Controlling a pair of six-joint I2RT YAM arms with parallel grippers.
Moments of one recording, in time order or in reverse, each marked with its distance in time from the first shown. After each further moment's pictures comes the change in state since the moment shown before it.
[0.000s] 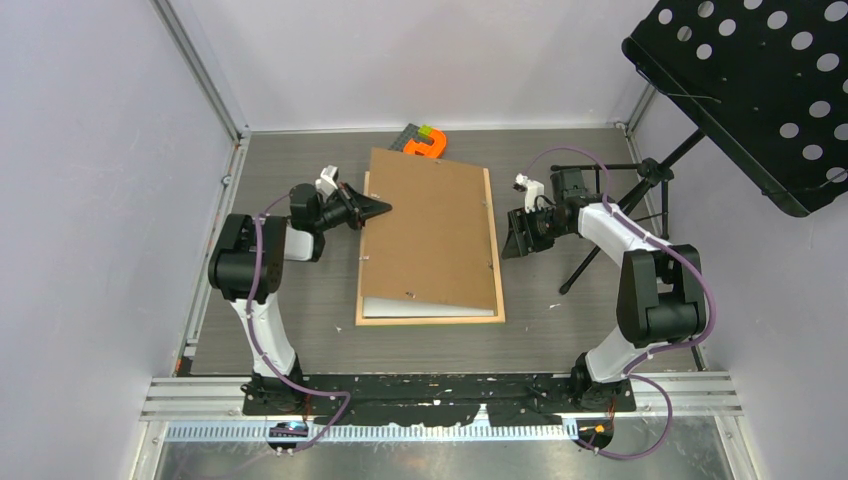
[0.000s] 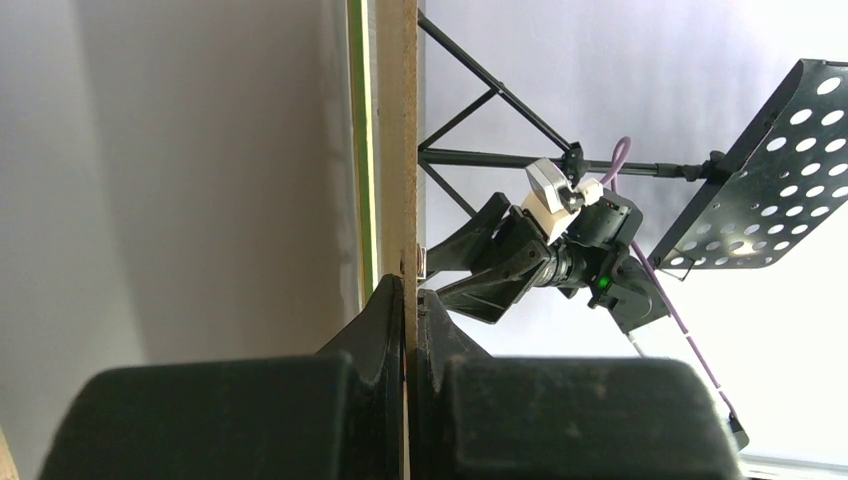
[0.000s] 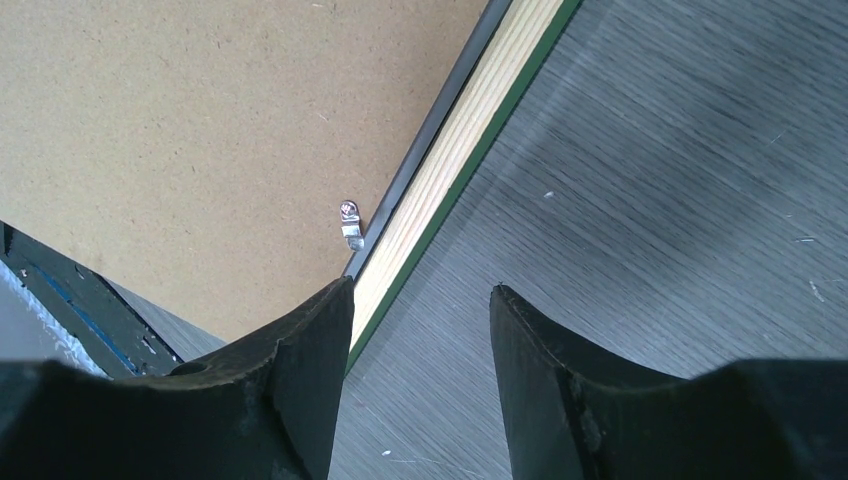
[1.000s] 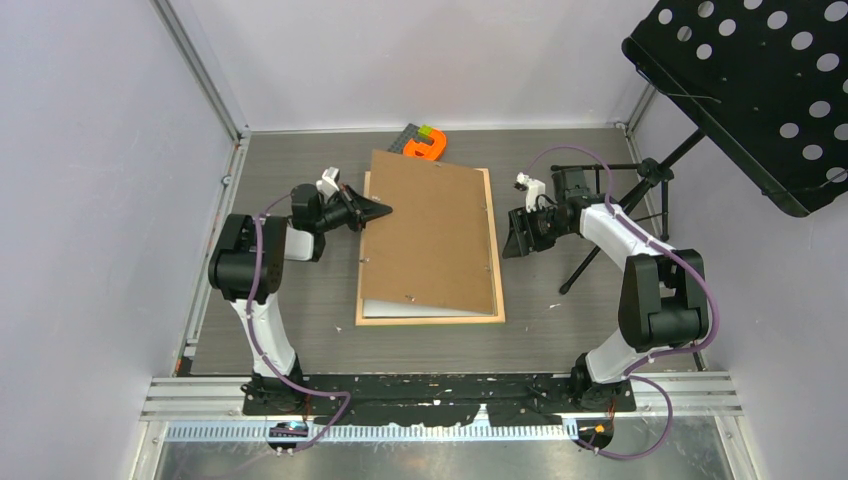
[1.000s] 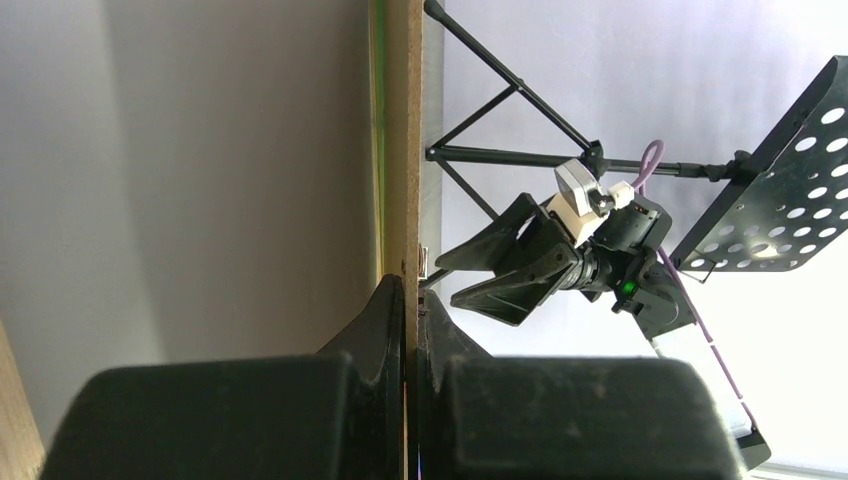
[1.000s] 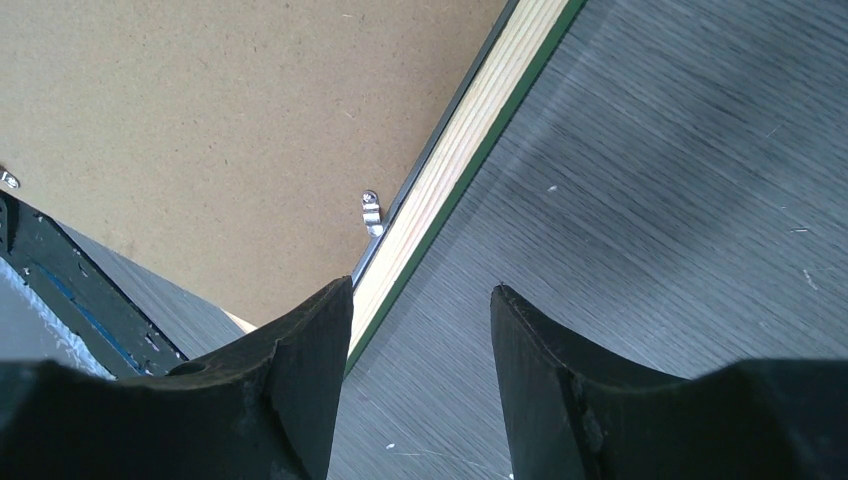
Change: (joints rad) left arm -0.006 -0.004 0.000 -0.051 -0.006 0.050; right arm 0.000 -0.026 0.000 -0.015 0.002 -0.002
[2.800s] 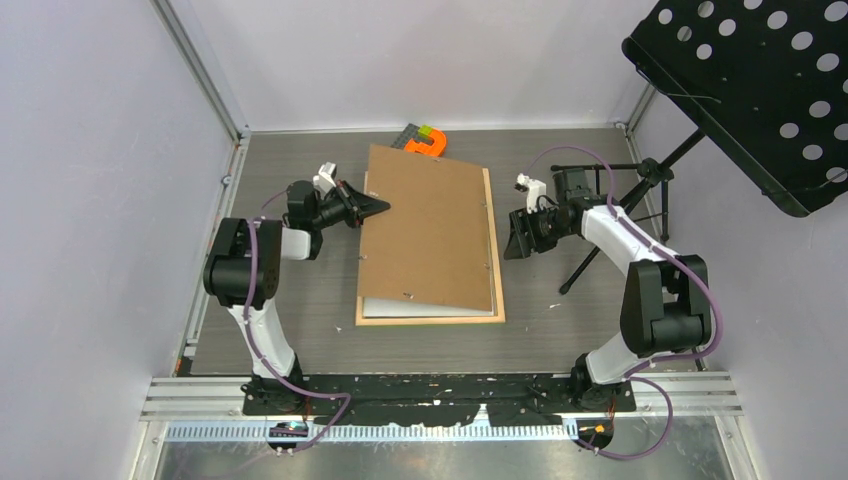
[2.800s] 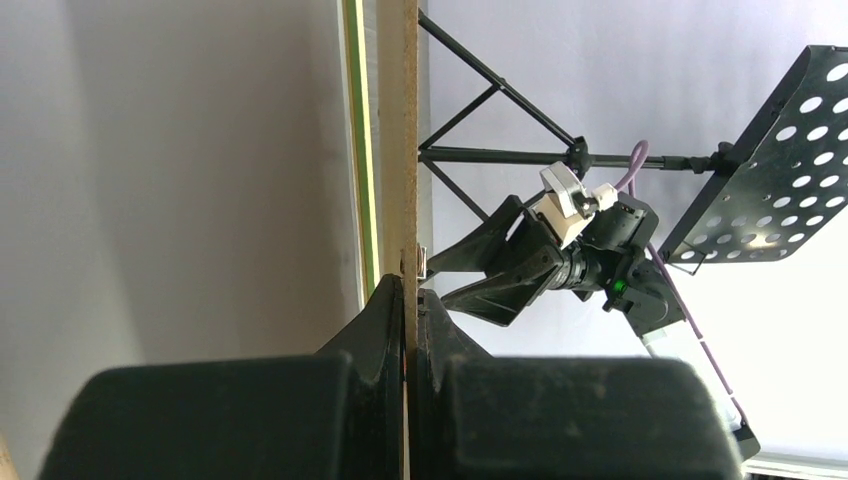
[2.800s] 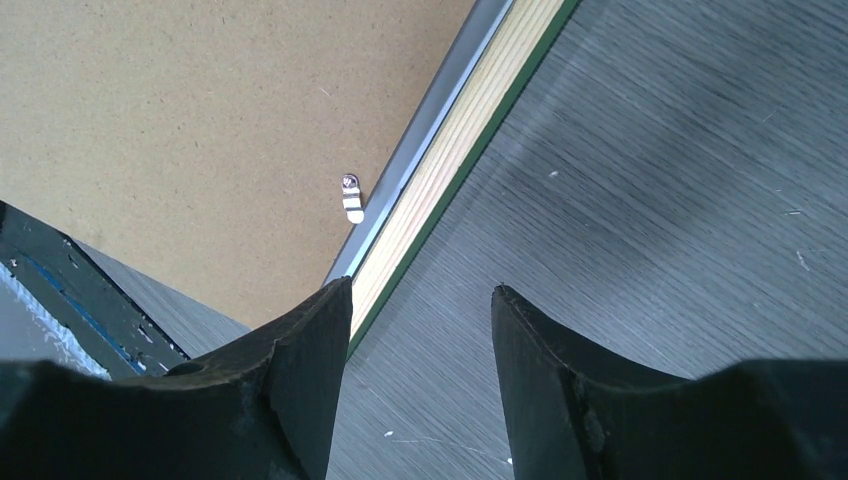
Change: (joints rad) left arm 0.011 -0.050 0.000 -0.019 0.012 -0.002; right arm 0.005 -0.033 -0.006 -0.026 0.016 -0.017
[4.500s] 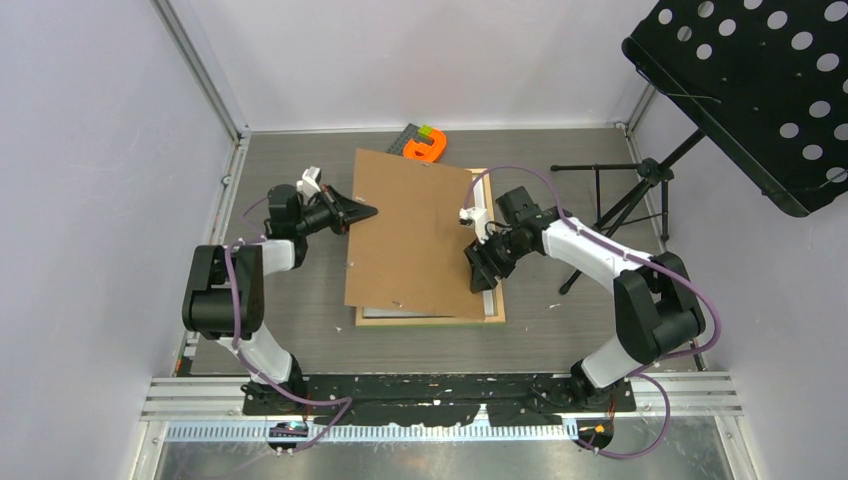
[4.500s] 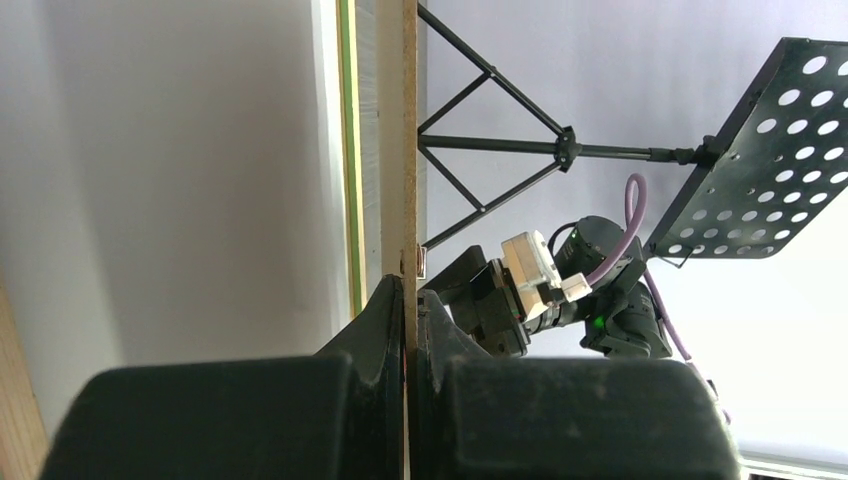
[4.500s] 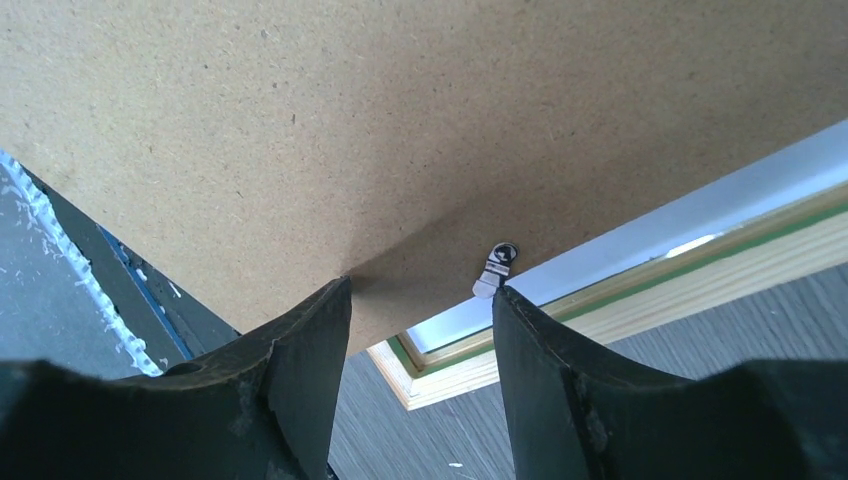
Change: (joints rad) left arm 0.066 -0.235 -0.106 -0.196 0.030 0.051; right arm 0.354 0.001 -0.035 -0.010 0.005 -0.083
